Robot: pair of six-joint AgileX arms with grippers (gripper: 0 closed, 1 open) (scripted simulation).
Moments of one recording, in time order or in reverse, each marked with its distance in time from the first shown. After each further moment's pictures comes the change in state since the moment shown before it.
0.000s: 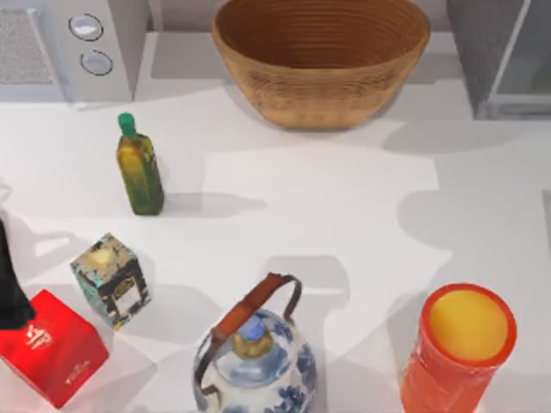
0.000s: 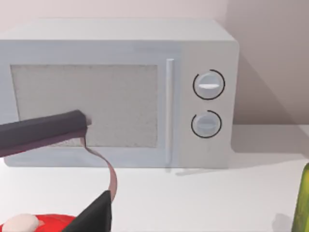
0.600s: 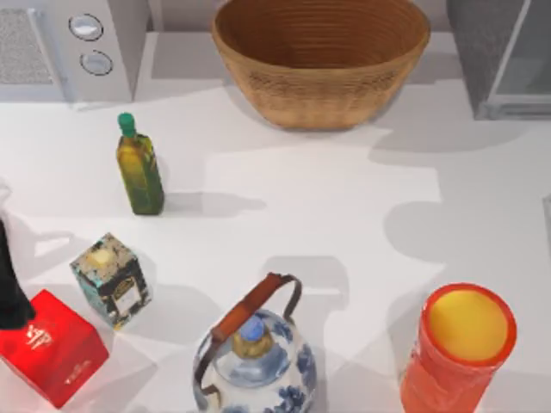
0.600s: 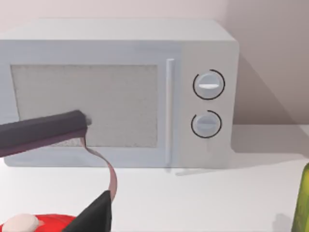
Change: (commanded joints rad) left arm 0.000 0.000 0.000 0.000 0.000 0.000; right arm -0.009 -0.074 -0.055 -0.012 -0.010 0.002
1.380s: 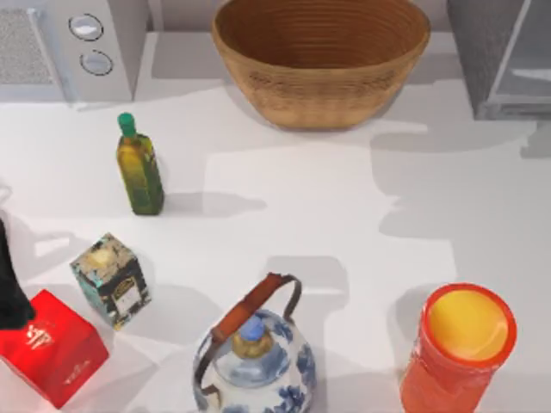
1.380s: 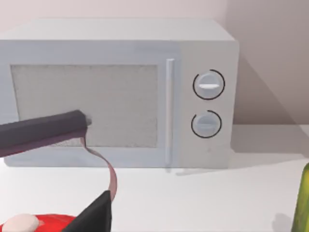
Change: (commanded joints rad) left arm 0.000 0.000 0.000 0.000 0.000 0.000; right arm -0.042 -0.242 -0.381 0.130 -0.046 0.002
